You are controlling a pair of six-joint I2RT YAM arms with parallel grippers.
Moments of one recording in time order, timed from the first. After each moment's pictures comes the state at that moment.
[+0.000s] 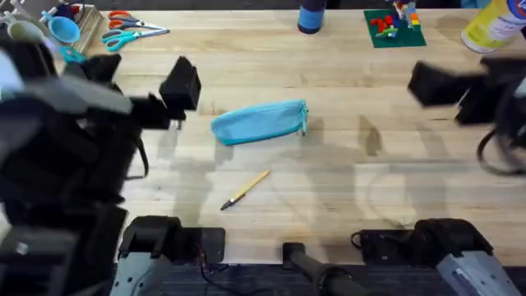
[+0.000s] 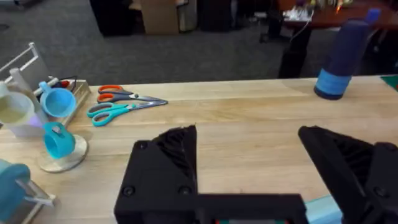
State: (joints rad) left arm -0.01 0.37 0.45 -0.20 0.00 0.02; right arm 0.00 0.53 0.67 -0.49 -0.01 -0.02
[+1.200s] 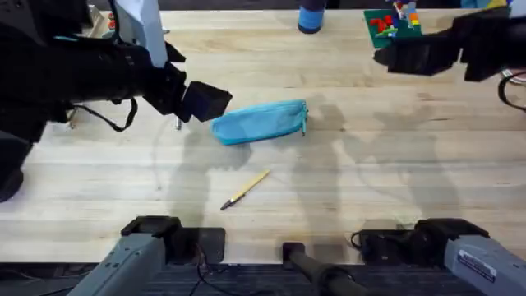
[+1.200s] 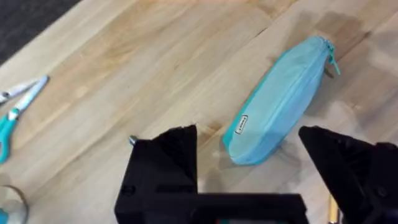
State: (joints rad) left arm -0.01 0.99 1.03 -0.88 0.41 0.56; right arm 0.00 1.02 1.19 -0.93 -0.48 -0.15
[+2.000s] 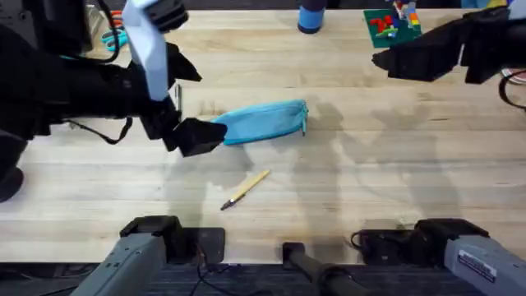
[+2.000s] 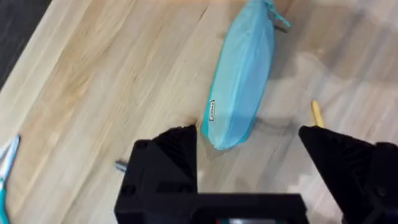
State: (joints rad) left arm 0.05 0.99 1.03 -1.09 0.58 1.00; right arm 0.00 1.02 1.19 -0.92 -0.51 -0.23
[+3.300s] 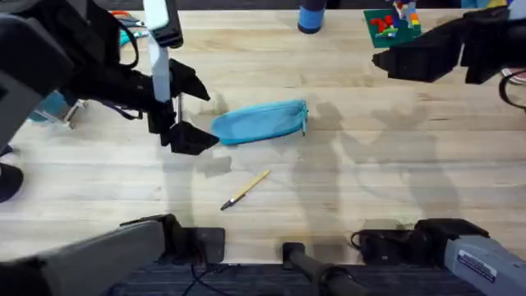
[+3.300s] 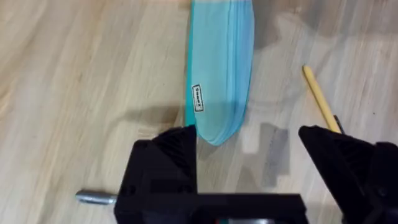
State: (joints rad) left arm 0.19 1.36 1.04 -1.18 0.69 1.42; right arm 0.00 1.02 1.19 -0.92 -0.51 -0.24
